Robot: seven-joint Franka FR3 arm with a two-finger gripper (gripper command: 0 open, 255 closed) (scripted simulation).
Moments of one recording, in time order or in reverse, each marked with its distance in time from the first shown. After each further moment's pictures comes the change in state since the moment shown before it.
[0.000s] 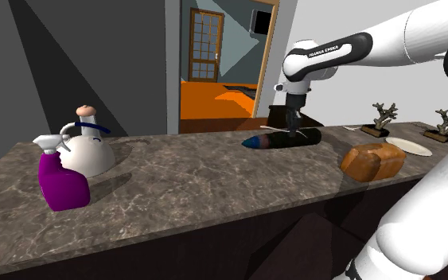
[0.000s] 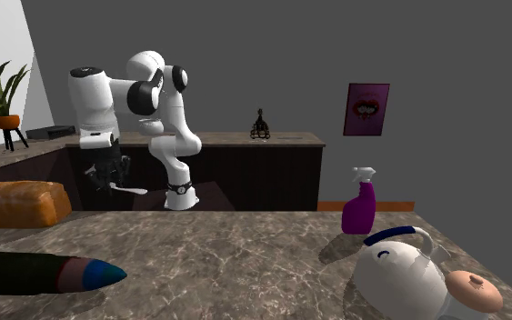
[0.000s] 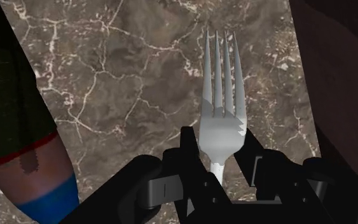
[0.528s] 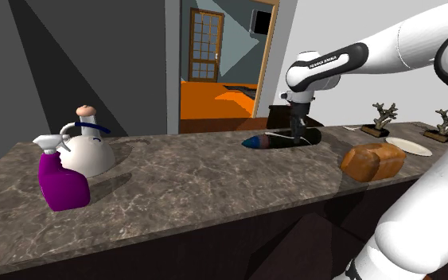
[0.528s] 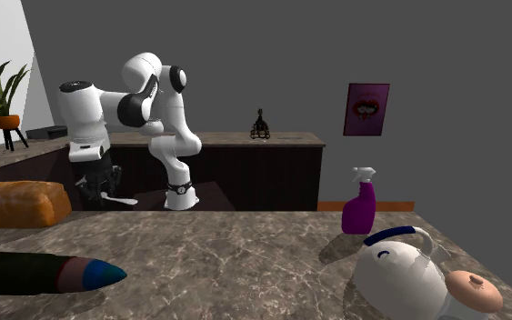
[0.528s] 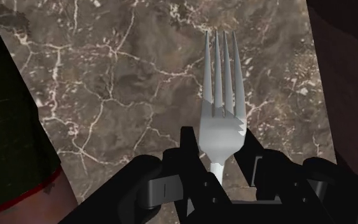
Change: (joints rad) arm -0.030 0.028 -0.039 -0.057 -0.010 0.089 -0.059
